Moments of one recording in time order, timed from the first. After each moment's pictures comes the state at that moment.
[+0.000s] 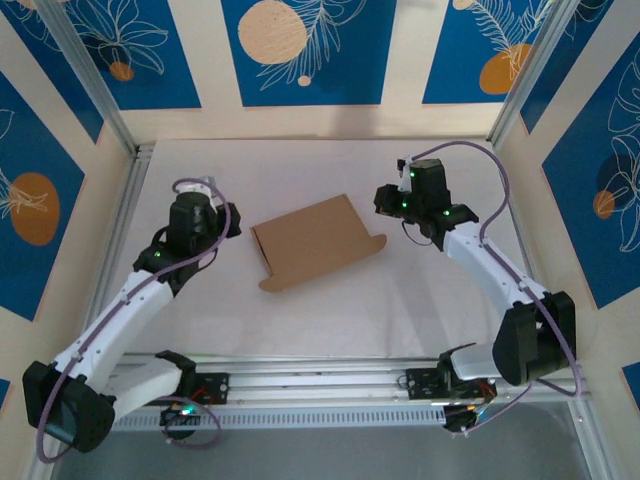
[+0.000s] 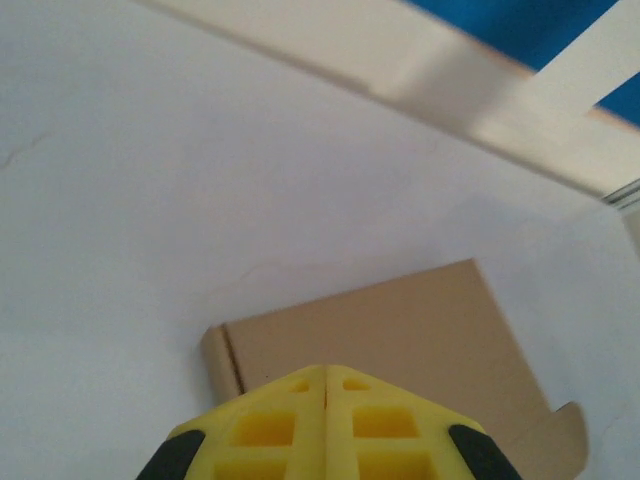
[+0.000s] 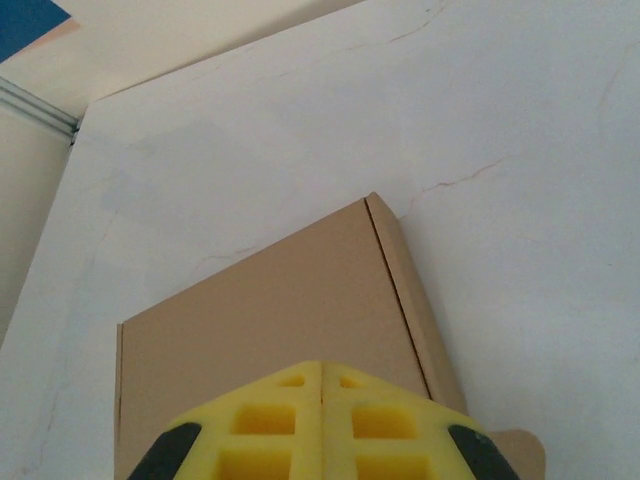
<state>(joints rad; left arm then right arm) -0.40 1.05 0.89 -0.35 -0.08 -0.60 0.29 1.37 1.07 -0.33 -0.23 0.49</state>
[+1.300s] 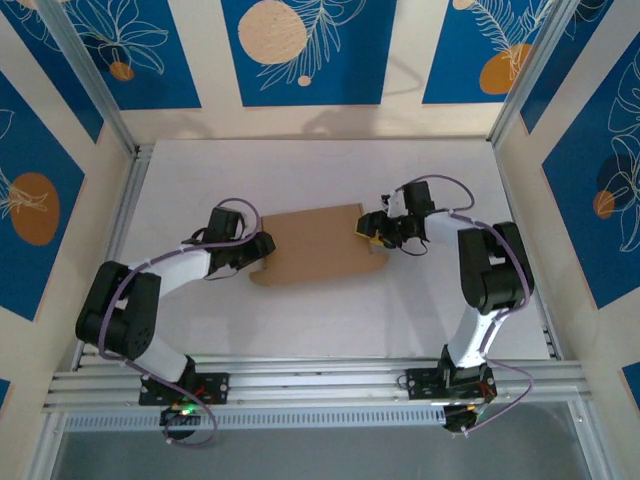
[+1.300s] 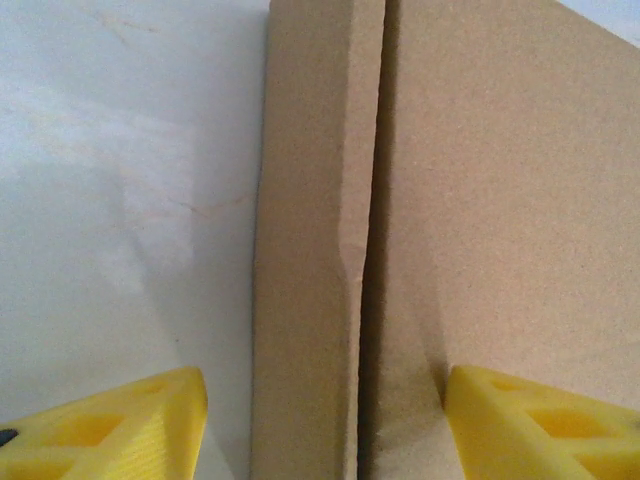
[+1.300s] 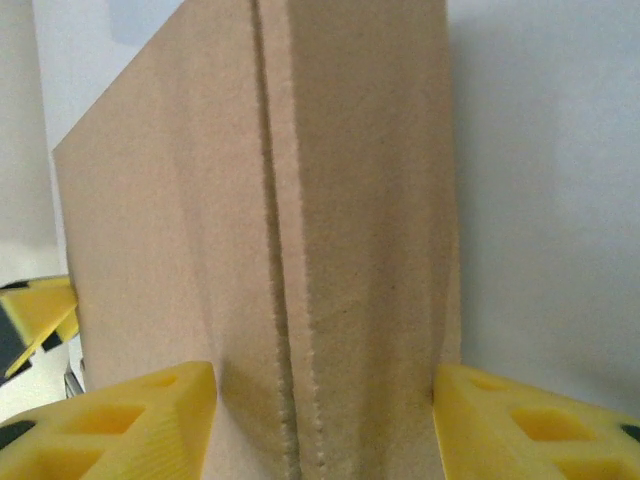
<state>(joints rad) -0.32 1.55 0.76 -0.11 0.29 -0.71 0.18 1.78 0.98 -0.20 -0.70 0.49</state>
